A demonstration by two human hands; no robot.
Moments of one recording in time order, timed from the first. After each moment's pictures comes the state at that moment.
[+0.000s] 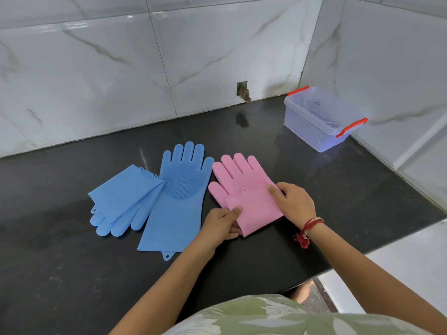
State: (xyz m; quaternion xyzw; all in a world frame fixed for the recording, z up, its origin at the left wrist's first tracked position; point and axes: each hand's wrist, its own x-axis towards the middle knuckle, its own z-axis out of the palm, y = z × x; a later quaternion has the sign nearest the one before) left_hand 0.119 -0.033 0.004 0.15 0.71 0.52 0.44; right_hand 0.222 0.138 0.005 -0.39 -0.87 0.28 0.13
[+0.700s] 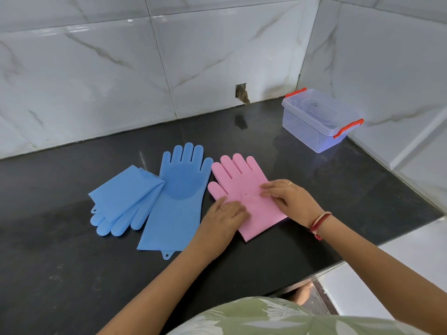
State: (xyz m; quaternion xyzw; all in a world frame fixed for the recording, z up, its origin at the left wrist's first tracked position) left_hand 0.114 -0.042 -0.005 0.65 0.73 0.18 -0.10; right_hand 0.238 0.160 0.004 -0.11 -0.97 0.17 0.12
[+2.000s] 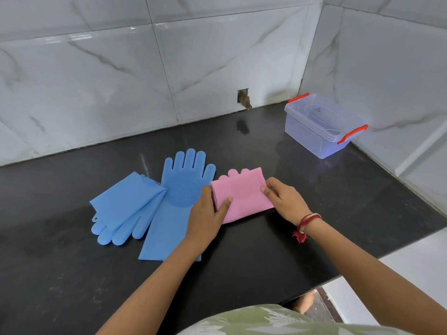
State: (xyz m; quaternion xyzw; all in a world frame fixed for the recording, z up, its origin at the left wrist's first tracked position) left_hand 0.079 -0.030 -0.006 0.35 0.85 0.40 0.07; right_hand 0.205 0.148 0.013 -0.30 -0.89 0.34 0.09
